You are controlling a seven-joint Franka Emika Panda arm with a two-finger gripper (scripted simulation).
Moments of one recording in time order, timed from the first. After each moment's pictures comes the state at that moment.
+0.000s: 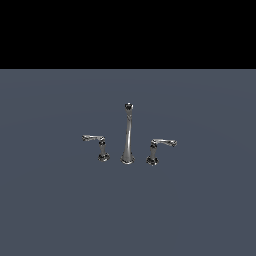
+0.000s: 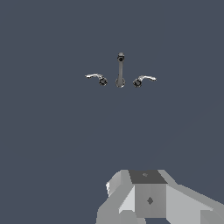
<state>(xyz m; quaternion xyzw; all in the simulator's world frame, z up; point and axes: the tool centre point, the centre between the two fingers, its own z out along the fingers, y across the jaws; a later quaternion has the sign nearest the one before) -0.248 -0.004 0.486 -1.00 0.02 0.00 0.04</state>
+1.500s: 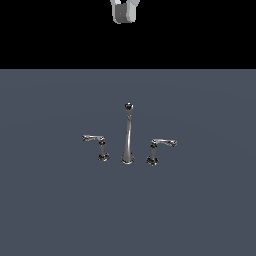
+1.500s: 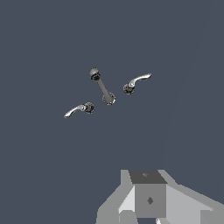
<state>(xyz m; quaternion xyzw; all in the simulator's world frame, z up) -0.163 0.005 0.364 -0.96 0.27 0.00 0.03</state>
